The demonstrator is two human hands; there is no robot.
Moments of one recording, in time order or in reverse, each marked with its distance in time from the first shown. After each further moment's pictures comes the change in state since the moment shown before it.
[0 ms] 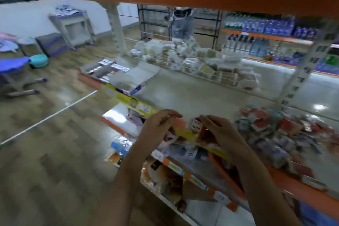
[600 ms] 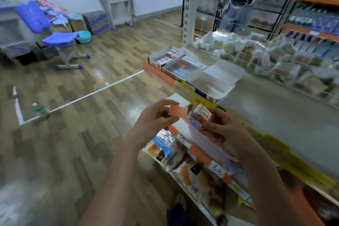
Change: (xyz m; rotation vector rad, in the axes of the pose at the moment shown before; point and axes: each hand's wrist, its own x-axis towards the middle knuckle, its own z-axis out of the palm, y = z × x) left_hand 0.017 -0.095 -0.277 -0.101 0.093 -0.074; right_hand 0.150 0.031 0.234 0.288 -0.345 0.104
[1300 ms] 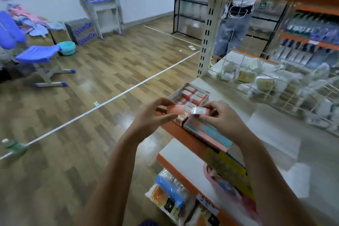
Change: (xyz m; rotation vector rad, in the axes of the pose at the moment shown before) left_hand 0.267 -0.043 -0.156 0.173 -0.036 0.101; right_hand 0.292 -0.064 0.032 -1.141 0.284 -0.149
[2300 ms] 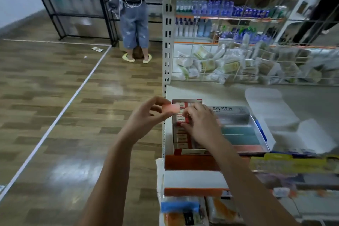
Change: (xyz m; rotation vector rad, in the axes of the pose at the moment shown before) left_hand 0.193 -0.073 -0.050 -0.121 -0.671 0.238; right_hand 0.104 -0.026 0.108 -0.529 0.443 0.449
